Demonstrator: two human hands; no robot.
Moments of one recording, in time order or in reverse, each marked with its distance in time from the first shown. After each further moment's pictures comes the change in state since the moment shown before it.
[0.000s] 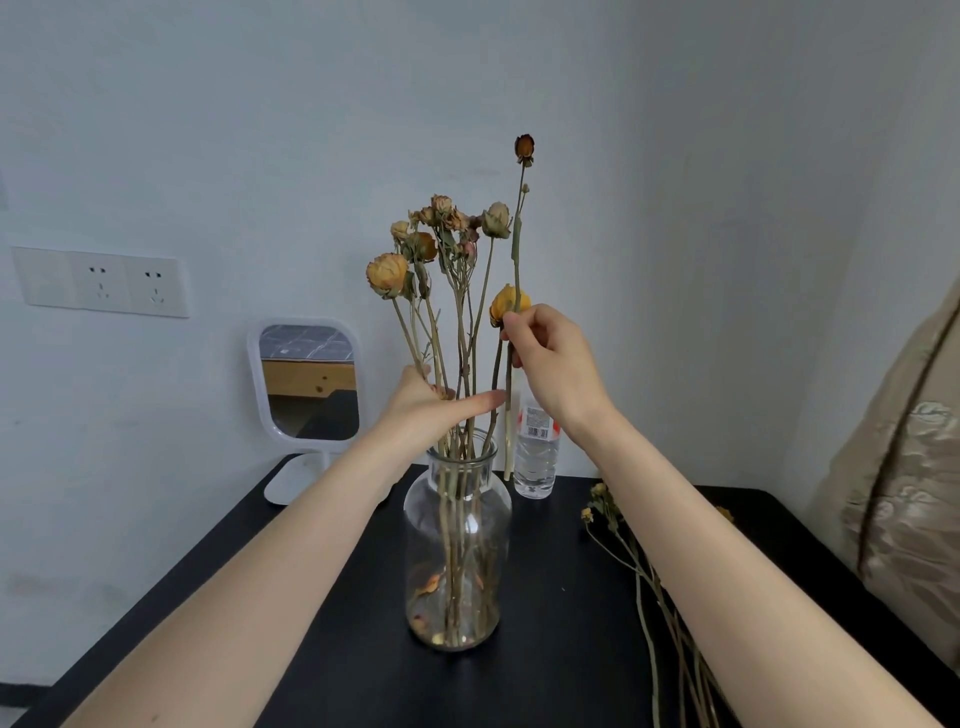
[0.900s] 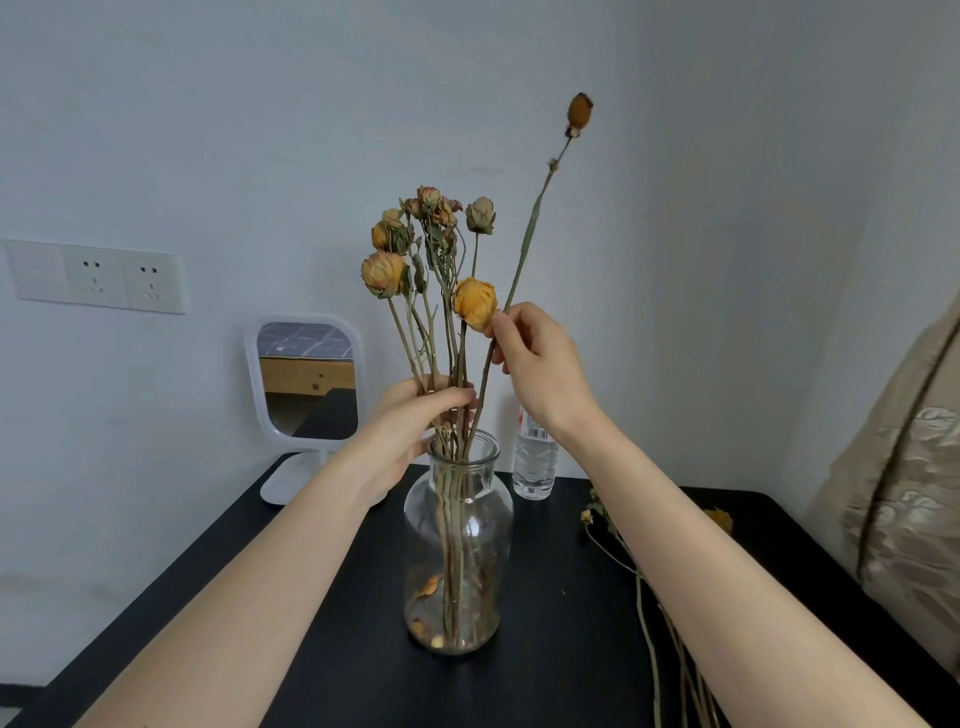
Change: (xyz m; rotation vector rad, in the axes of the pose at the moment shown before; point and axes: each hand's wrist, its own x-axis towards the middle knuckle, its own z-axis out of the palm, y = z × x) left_hand -0.005 -0.013 -0.010 -0.410 -0.147 0.029; right_hand 0.000 -0.003 0.013 -0.038 -0.026 -0.060
